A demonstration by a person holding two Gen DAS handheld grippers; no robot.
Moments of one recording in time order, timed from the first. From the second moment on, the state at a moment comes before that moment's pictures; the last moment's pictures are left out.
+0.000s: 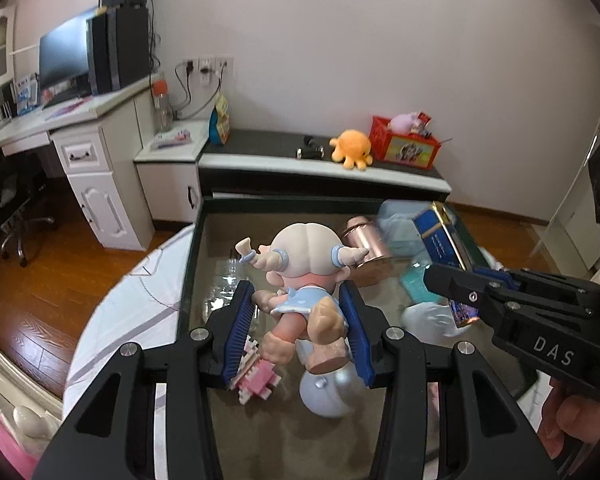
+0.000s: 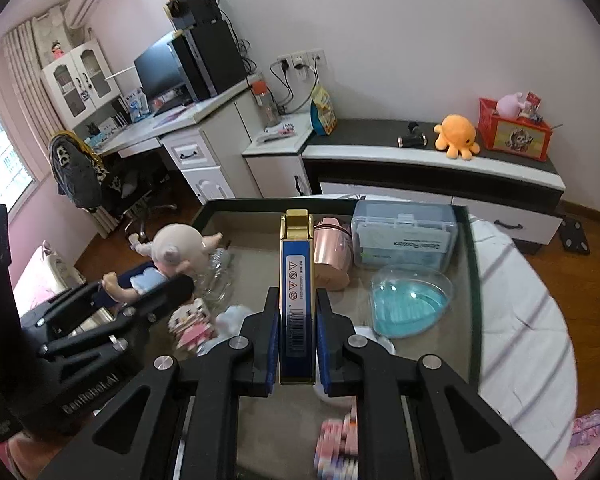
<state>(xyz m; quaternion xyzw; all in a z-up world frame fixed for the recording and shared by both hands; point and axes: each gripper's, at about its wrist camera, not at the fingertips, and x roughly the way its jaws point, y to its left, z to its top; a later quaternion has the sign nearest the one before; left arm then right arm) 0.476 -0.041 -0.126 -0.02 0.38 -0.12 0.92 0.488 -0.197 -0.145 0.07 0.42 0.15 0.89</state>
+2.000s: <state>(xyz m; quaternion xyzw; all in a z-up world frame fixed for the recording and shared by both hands) 0.184 -0.014 -0.034 0.00 0.25 -0.04 0.97 0.173 -0.222 -0.053 0.05 0.23 0.00 0.97</state>
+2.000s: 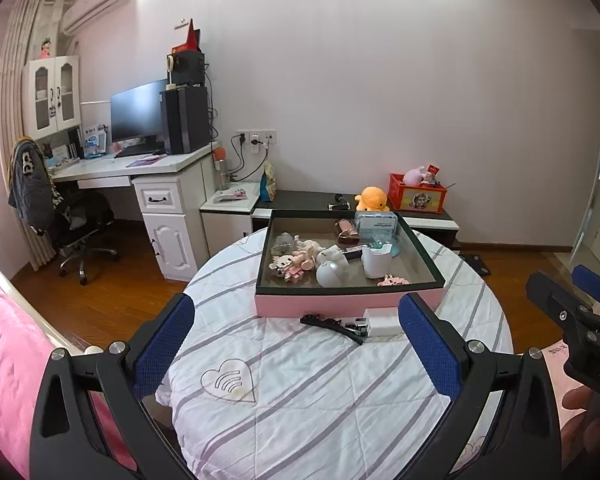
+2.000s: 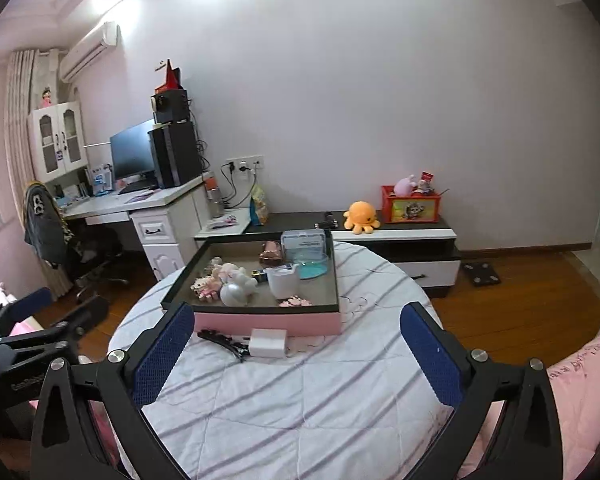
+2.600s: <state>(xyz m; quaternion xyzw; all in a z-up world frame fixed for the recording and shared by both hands) 0.164 -0.014 -0.040 -0.01 0.26 -0.04 0.97 0.159 -0.210 -0.052 0.03 0.23 -0.01 0.97</state>
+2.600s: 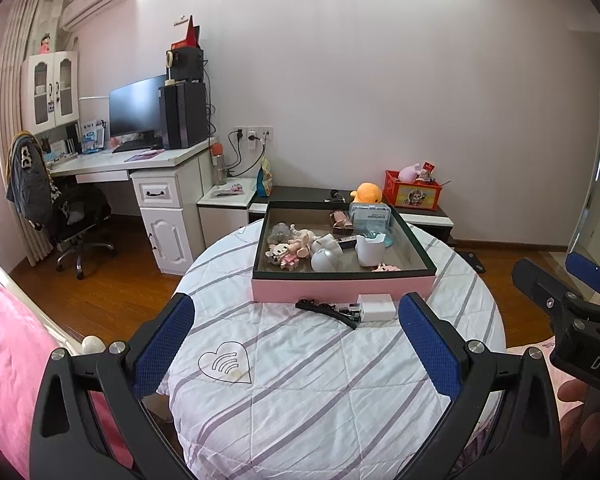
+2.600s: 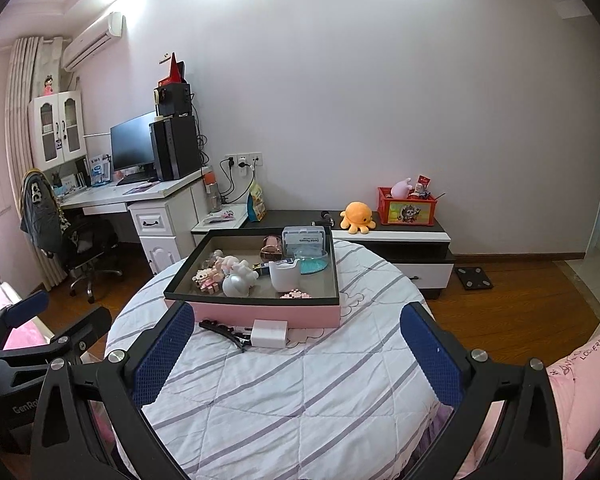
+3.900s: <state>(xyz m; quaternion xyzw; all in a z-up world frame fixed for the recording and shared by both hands) 0.309 -0.017 -0.188 0.02 0.43 -0.03 0.90 0.359 -0.194 -0.211 0.06 0.45 0.08 0.89</state>
